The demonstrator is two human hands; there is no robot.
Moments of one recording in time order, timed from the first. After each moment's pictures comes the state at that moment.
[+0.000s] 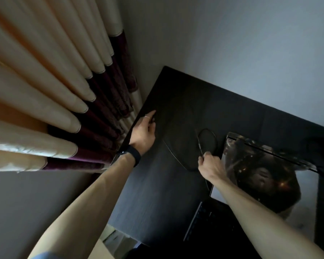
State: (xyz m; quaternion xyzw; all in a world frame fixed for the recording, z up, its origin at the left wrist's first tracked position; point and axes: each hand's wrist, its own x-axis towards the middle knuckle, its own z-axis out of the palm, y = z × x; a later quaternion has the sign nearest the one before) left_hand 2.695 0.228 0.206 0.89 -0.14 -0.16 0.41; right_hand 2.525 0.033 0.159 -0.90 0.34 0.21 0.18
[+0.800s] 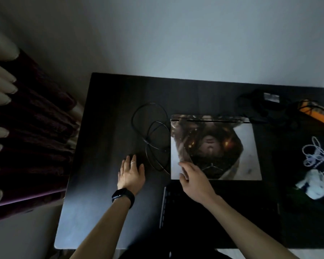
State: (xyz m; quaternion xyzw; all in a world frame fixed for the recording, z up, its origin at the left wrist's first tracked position) left_hand 2.546 0.189 0.137 0.91 -0.18 -0.32 0.18; right_hand 2.368 0.029 0.187 -0.87 0.34 0.08 0.34
